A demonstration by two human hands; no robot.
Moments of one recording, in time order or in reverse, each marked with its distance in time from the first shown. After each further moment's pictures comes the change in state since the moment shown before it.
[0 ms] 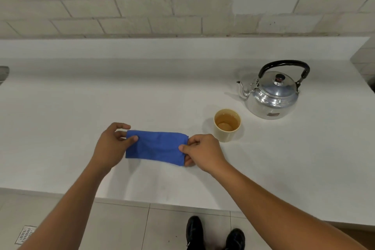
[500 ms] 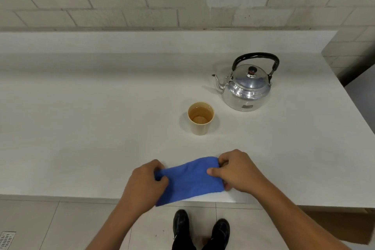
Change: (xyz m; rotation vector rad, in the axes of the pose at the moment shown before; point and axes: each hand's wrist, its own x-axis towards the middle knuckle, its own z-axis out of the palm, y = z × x) left_hand -0.132 0.035 0.117 0.340 -0.292 0.062; right_hand -0.062 0.058 -0.126 -0.435 0.002 0.098
